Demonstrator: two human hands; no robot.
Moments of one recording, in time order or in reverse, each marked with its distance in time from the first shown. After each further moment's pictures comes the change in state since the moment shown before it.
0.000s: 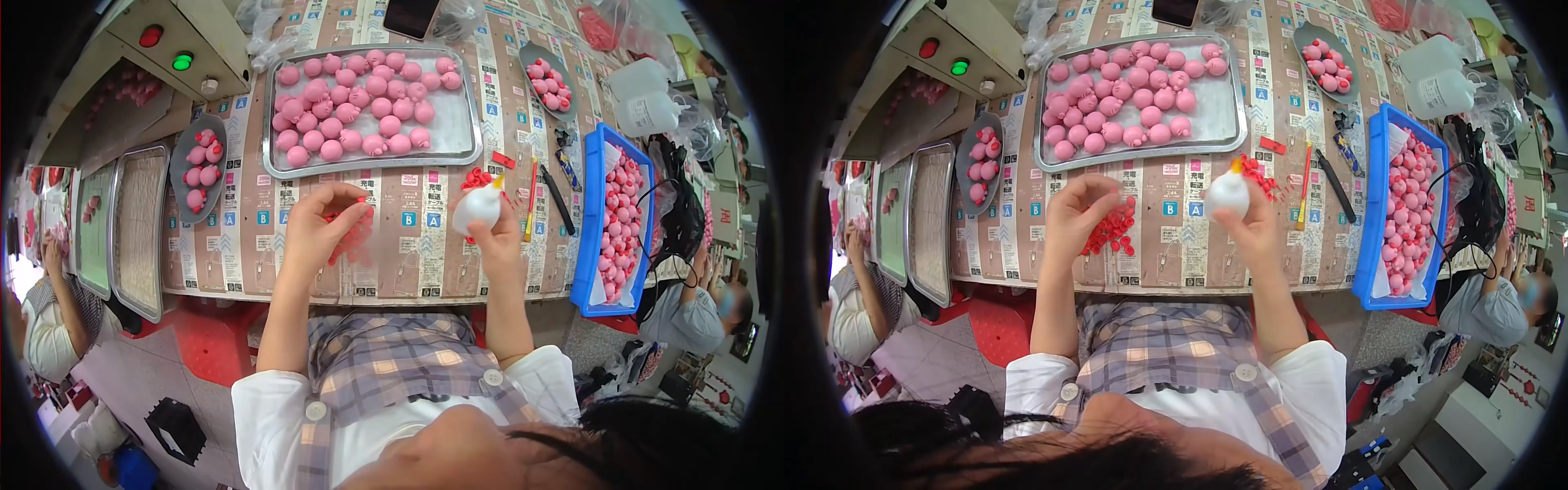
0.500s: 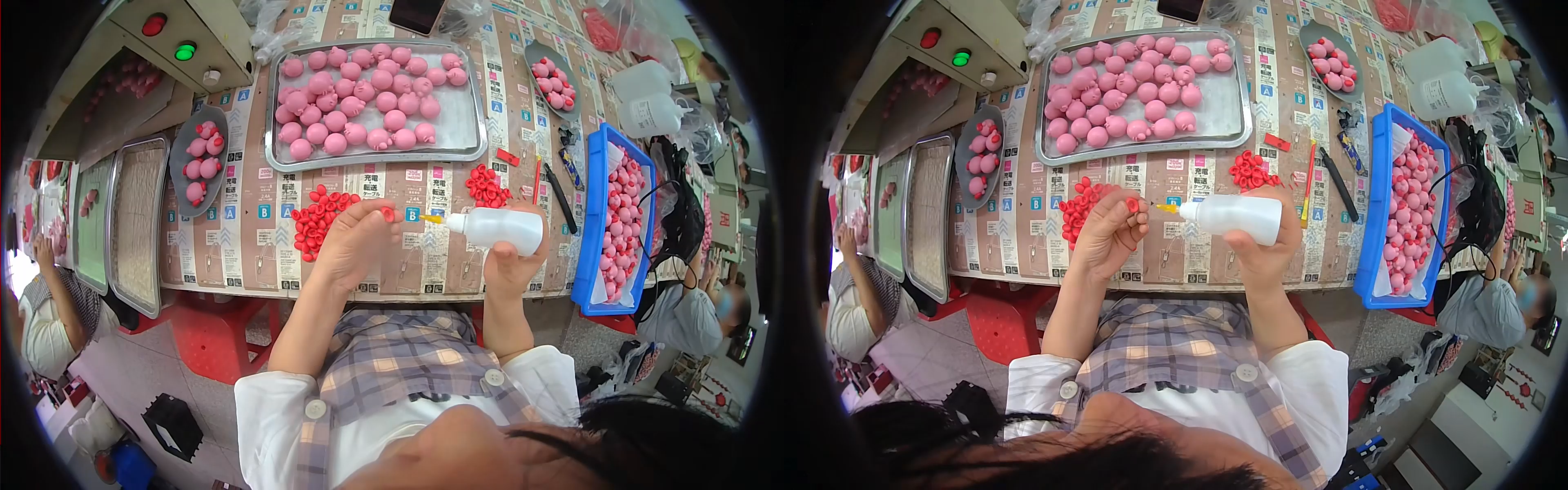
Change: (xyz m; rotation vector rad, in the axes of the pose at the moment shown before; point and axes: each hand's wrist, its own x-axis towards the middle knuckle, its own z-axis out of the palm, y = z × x) left_hand -0.019 -0.025 0.029 -1.075 -0.171 -0.275; right_hand -0.010 -0.027 0.026 -0.057 0.237 -0.386
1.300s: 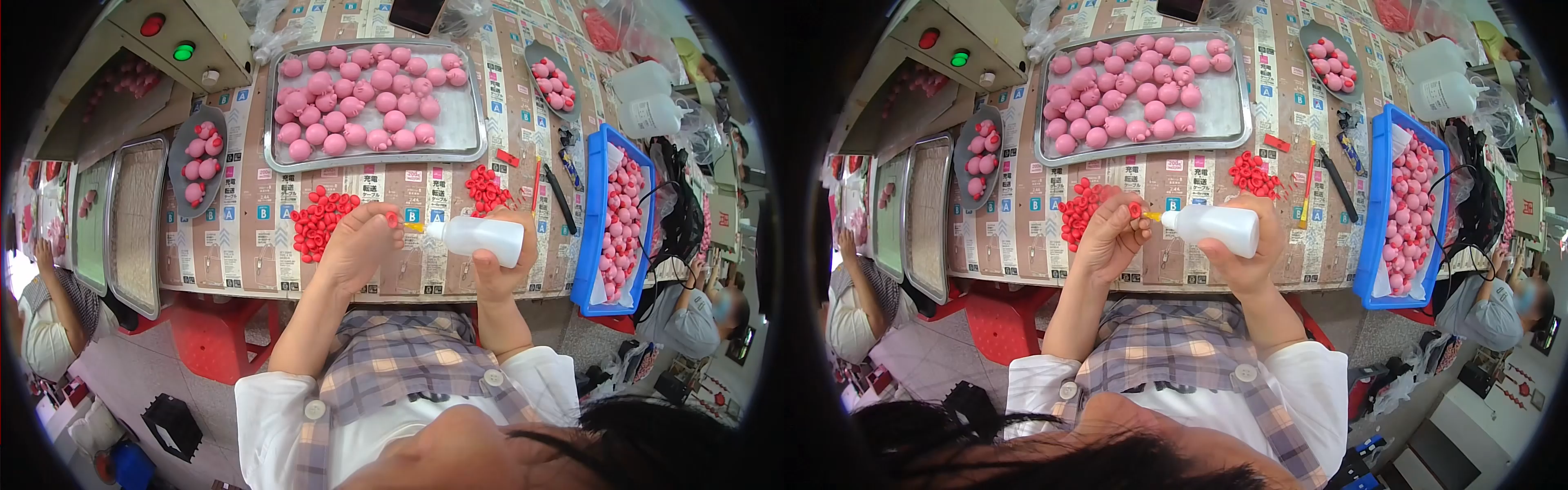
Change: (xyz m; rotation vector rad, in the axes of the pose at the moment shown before) left_hand -0.001 -0.003 0.005 0.022 0.027 -0.008; right_hand -0.003 0.004 0.003 -0.209 -0.158 -0.164
